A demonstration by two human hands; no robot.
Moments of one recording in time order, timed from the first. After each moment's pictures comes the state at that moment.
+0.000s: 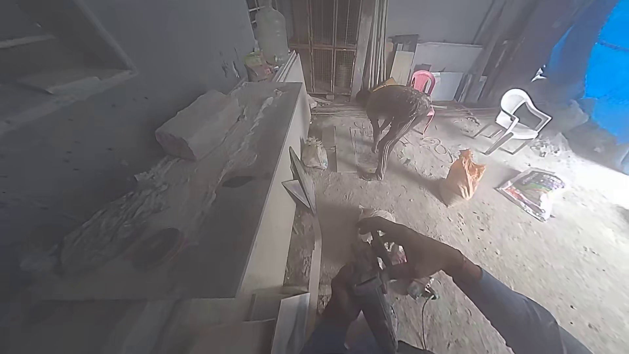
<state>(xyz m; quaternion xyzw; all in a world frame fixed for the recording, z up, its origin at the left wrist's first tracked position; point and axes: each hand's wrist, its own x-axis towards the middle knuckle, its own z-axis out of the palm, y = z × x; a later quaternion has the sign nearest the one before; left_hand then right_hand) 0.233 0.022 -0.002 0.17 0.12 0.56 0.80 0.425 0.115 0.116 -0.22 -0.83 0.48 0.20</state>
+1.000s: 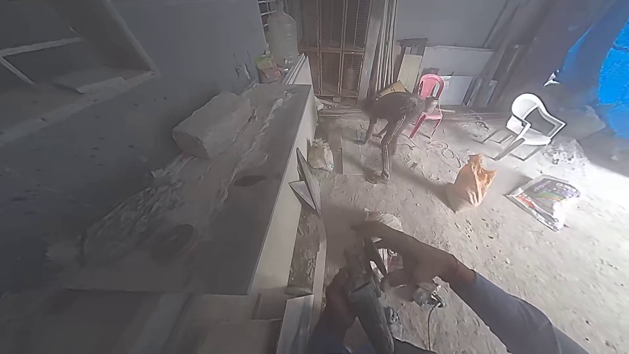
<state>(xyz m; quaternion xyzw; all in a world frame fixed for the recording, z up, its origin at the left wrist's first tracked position) 0.201 0.012 -0.006 0.16 0.16 0.61 0.76 0.393 0.116 0.105 -0.19 -0.81 0.52 0.21</state>
